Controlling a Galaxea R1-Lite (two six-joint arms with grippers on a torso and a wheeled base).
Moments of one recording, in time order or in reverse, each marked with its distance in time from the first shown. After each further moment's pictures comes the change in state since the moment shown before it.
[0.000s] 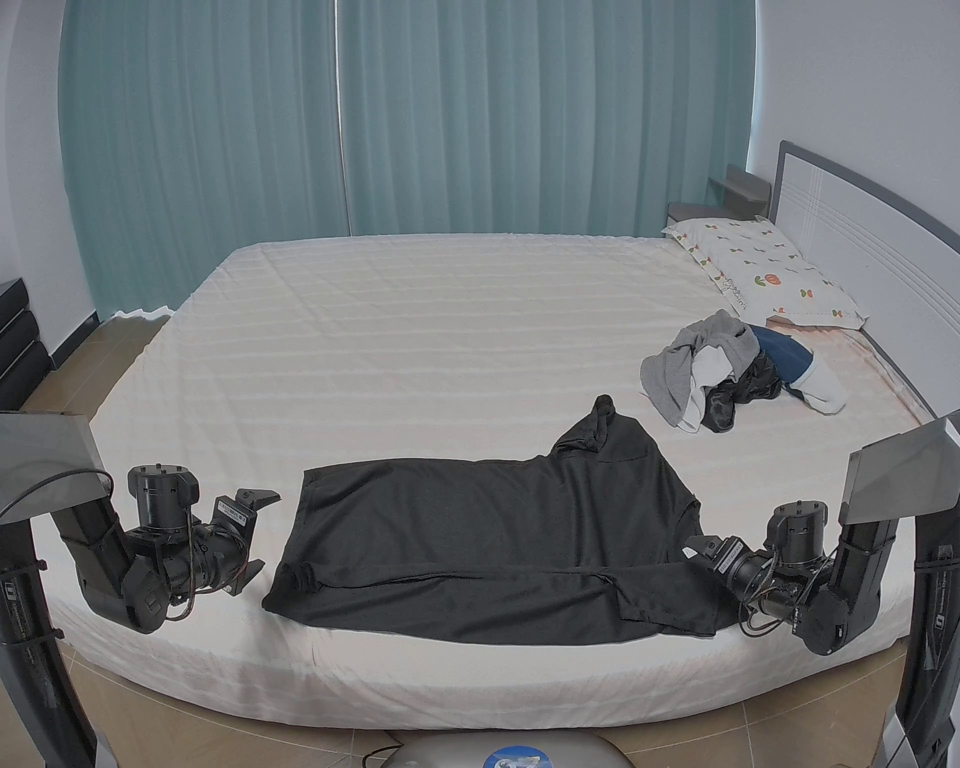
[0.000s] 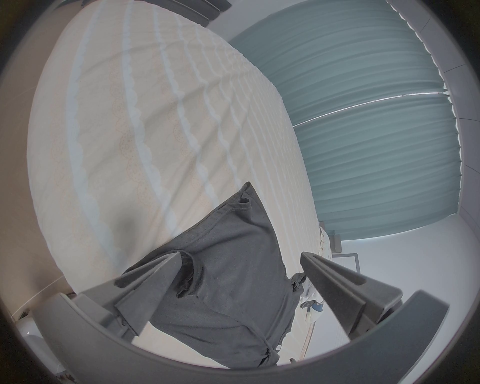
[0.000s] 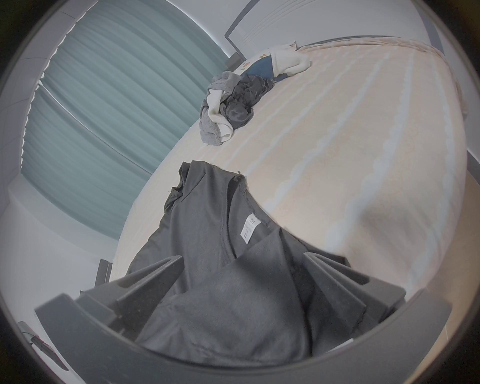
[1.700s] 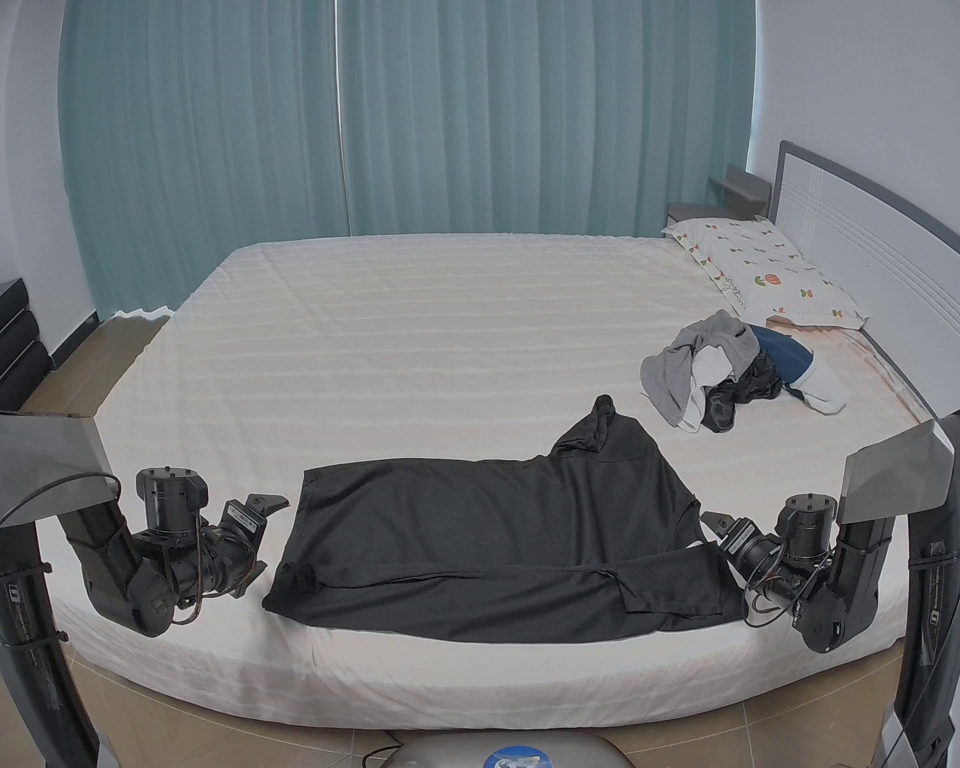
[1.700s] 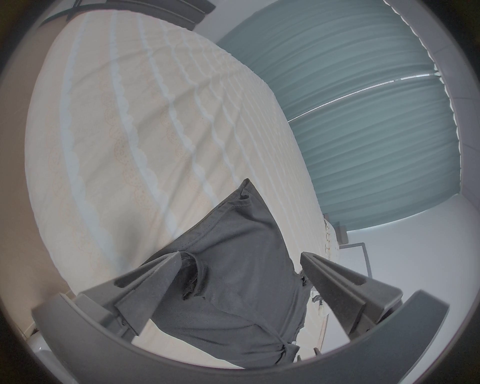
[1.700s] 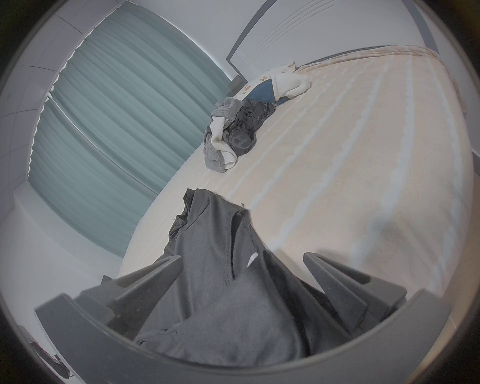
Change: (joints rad) left arm -0.052 0.013 -0.002 0.002 0.044 0.088; right arm -0.041 0.022 0.015 -0.160 -0.042 0.001
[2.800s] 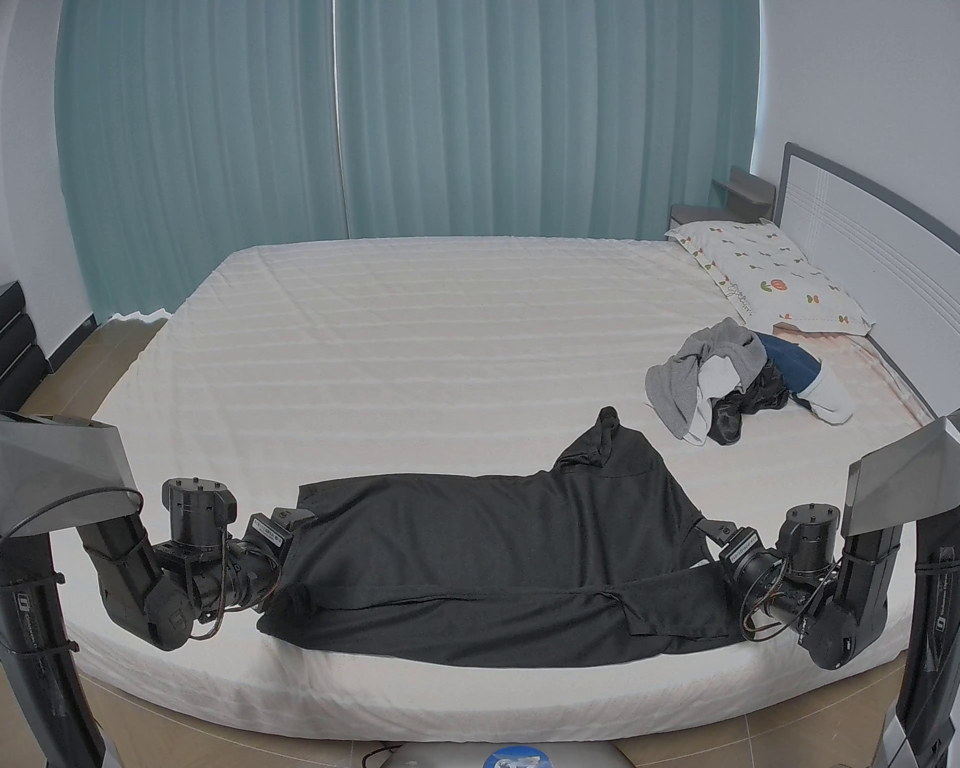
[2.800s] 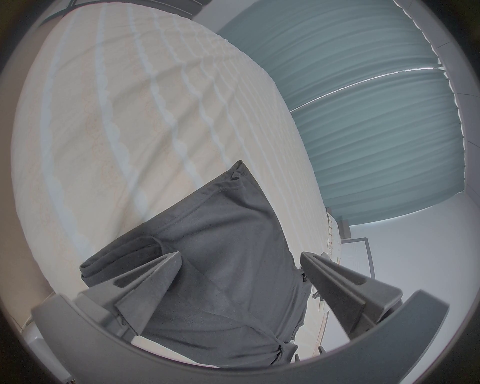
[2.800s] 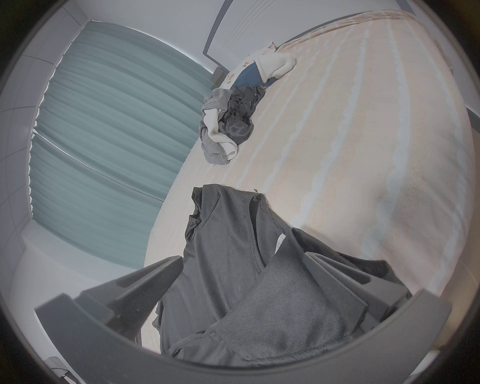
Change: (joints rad) left arm -0.075 0.007 0.024 0.001 0.033 -0.060; right arm 0.064 -0.053 0.099 -0.027 0.012 0.220
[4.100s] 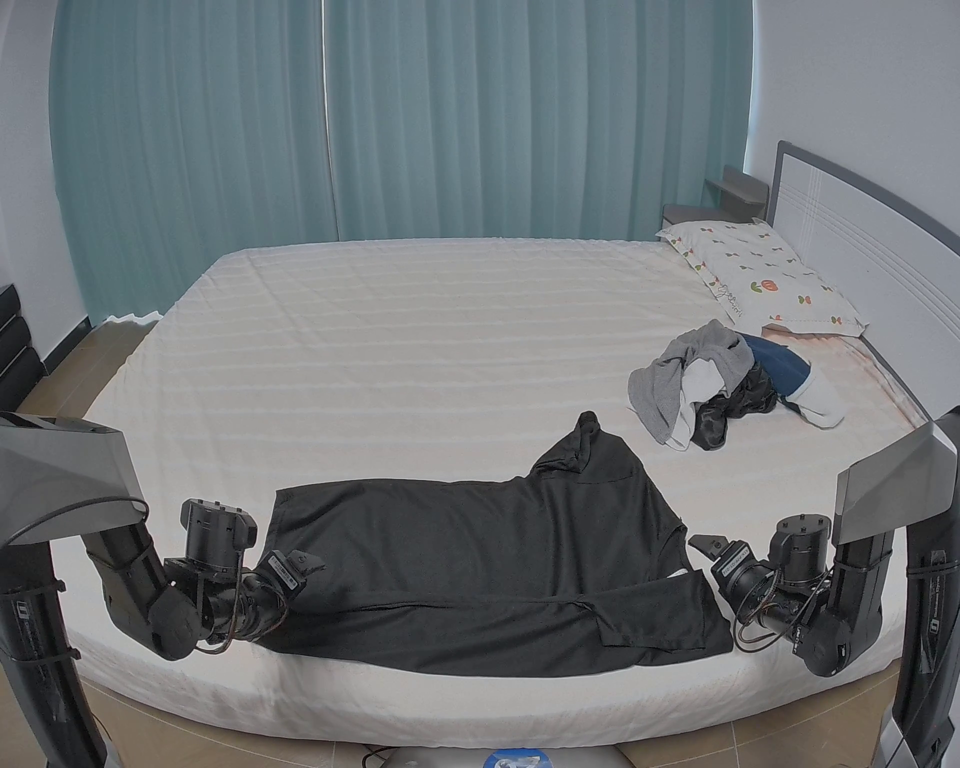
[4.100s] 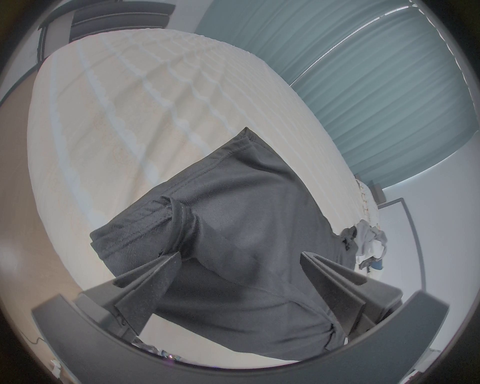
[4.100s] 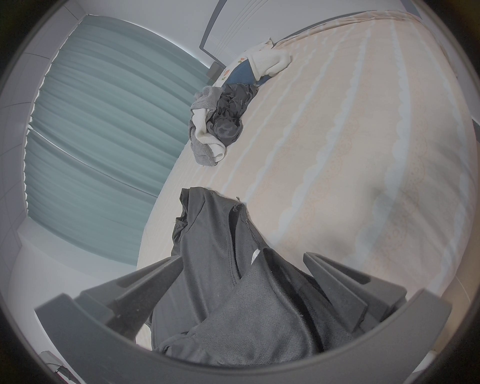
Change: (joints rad) left arm -0.068 -0.003 0.010 0.192 0.117 0.240; right arm 0.025 0.032 0.013 0.000 -0.002 -0.009
